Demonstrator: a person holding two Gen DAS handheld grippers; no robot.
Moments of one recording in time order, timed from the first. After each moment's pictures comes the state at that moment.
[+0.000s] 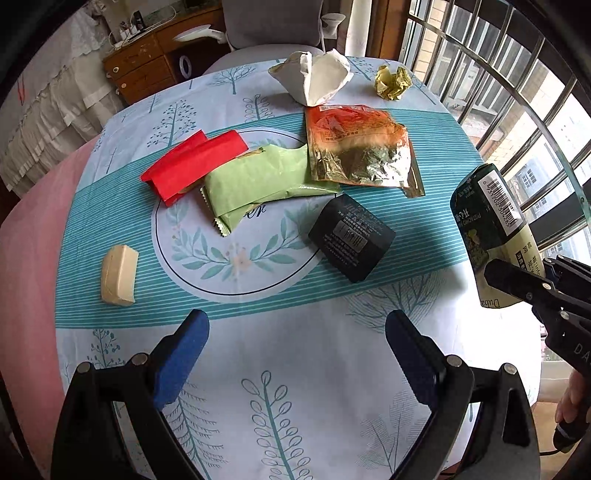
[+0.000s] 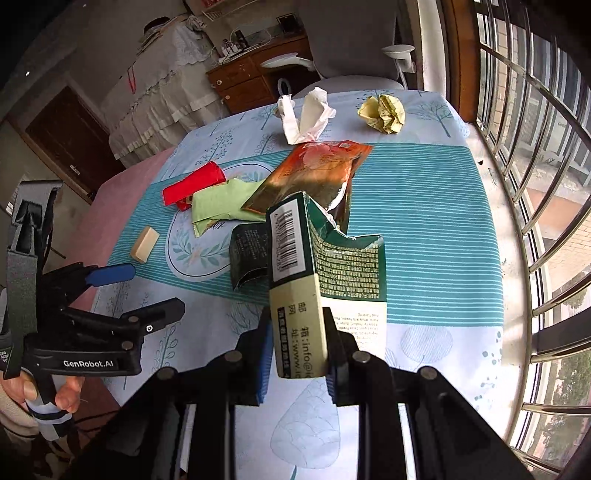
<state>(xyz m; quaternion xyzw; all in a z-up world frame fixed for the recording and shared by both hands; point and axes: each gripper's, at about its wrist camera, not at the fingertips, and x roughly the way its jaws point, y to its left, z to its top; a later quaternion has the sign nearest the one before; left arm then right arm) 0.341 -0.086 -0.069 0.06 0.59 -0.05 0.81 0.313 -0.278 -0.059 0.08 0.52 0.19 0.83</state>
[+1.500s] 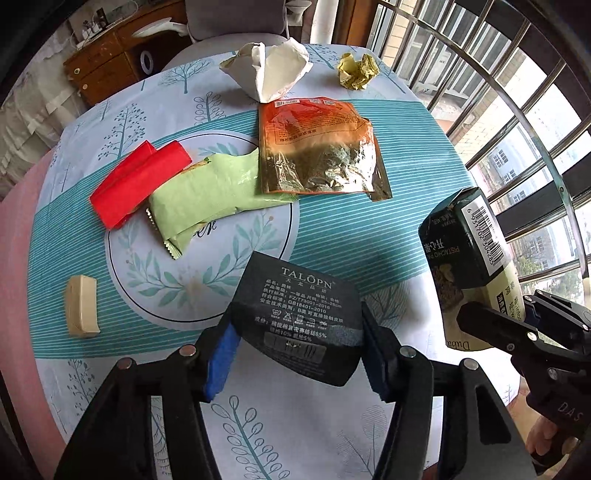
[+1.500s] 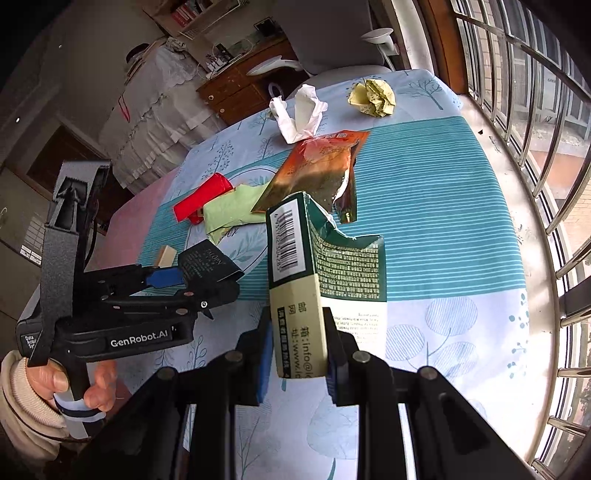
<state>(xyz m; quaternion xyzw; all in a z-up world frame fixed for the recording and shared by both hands) 0.357 -0.093 -0.073 0.05 0.61 -0.11 0.79 0.297 -0.277 -0.060 0.16 0.53 0.19 0.81</state>
